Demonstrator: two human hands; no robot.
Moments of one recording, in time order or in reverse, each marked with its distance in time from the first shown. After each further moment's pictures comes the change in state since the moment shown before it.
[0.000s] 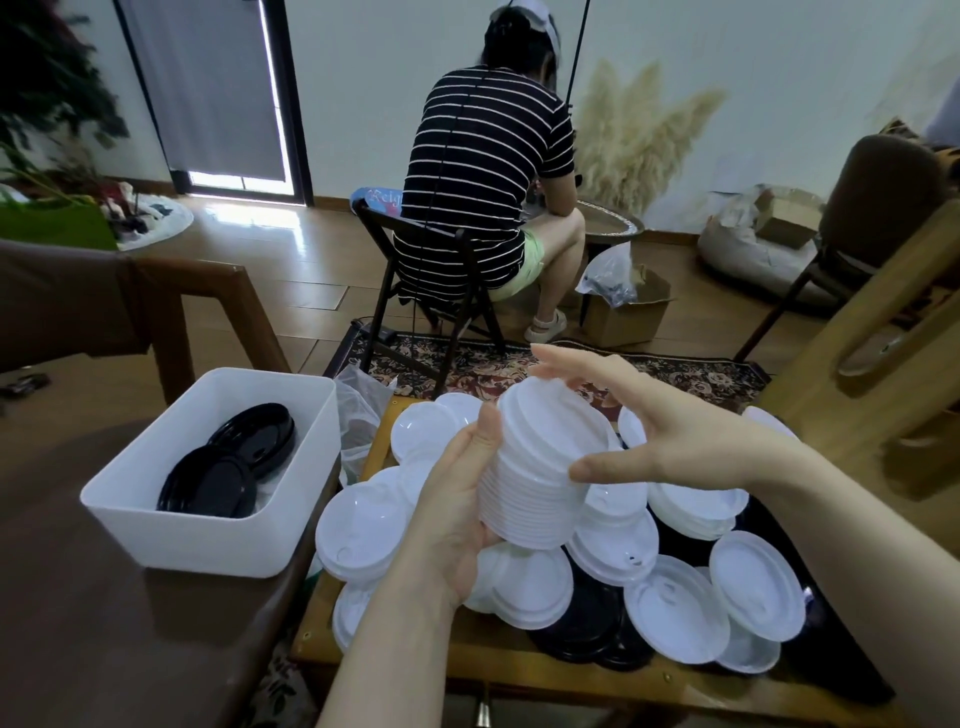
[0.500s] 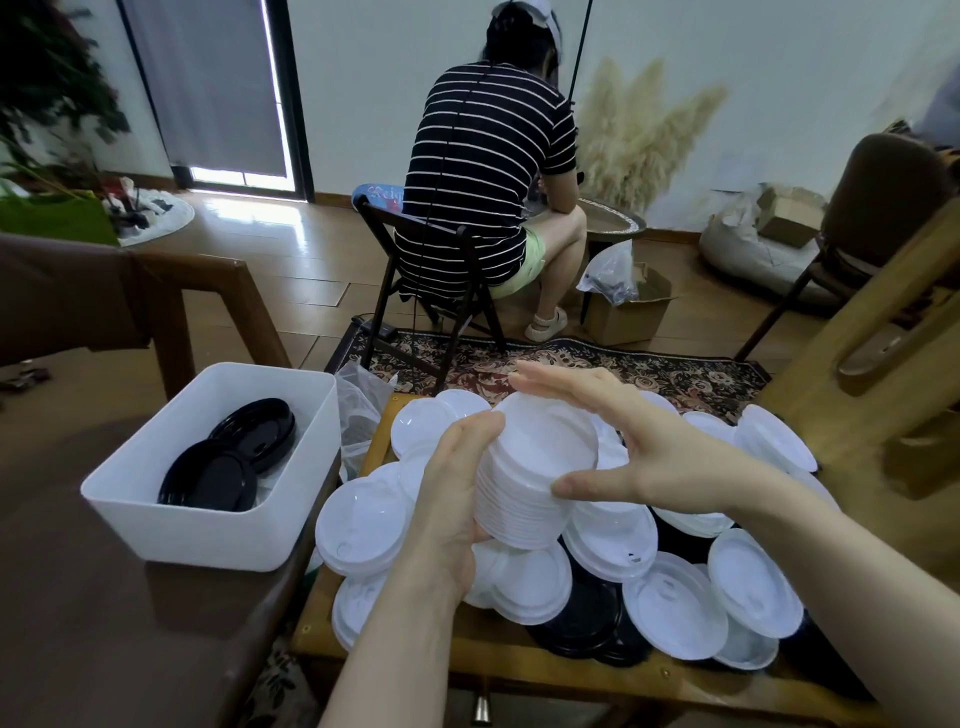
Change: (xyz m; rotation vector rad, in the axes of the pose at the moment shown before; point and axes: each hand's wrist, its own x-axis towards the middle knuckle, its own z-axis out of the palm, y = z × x) left_hand 0.002 -0.003 -0.001 -0.001 0.071 0.017; right_hand 0.004 0.008 0.023 0.025 0.053 -0.118
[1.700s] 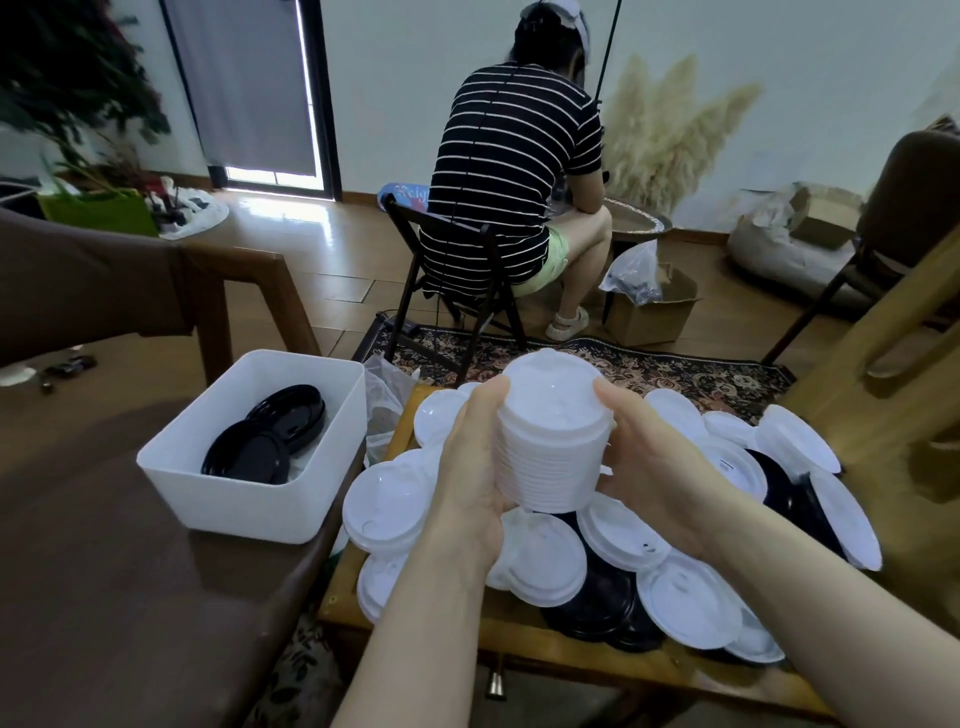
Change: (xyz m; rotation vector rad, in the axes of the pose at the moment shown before) left_hand -0.013 0.016 0.014 -0.149 0.045 0.107; right_hand 0.002 -0.002 0.036 0.949 0.226 0.442
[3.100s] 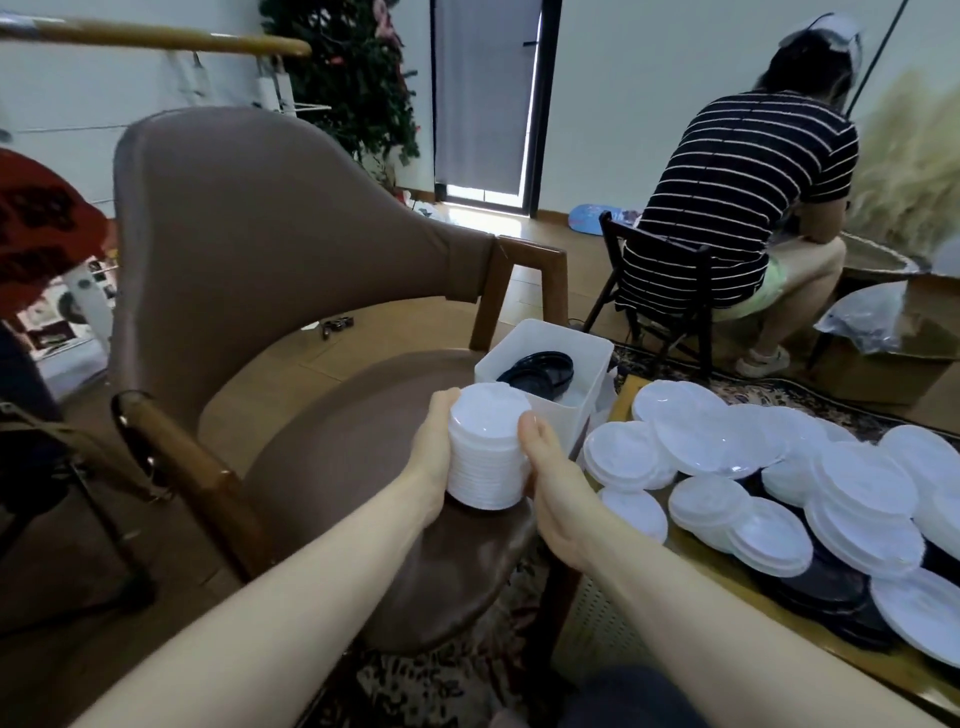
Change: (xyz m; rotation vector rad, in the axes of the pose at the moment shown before) left_hand -0.093 0.075 -0.215 0.250 0.478 0.062; right_hand -0.005 0.076 0.268 0.073 -0.244 -0.009
